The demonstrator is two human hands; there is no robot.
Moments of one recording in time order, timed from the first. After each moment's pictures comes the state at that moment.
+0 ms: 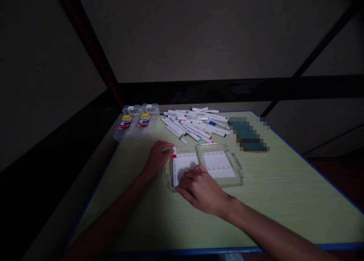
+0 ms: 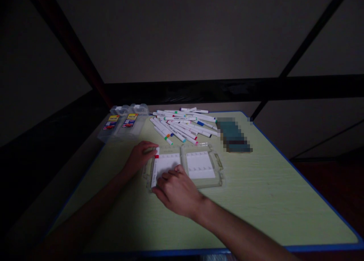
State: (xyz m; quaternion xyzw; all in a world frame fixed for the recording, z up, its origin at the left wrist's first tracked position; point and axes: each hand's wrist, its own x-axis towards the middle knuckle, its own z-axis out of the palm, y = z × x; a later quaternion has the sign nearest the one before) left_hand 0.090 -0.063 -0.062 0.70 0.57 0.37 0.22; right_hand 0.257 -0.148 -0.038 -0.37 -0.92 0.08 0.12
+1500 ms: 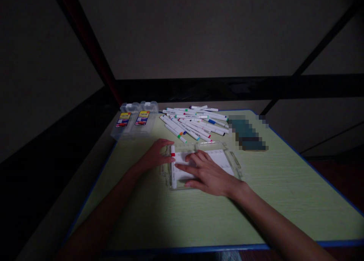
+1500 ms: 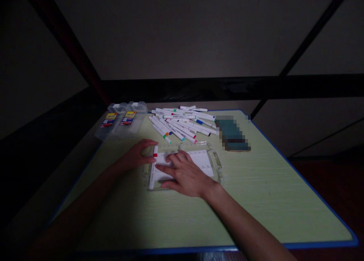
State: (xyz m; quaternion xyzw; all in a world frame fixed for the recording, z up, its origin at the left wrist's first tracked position) left_hand 0.070 -0.060 -0.055 0.79 0.48 0.26 0.29; right_hand 0.292 -0.120 -0.035 -0.31 -0.94 0.10 0.11
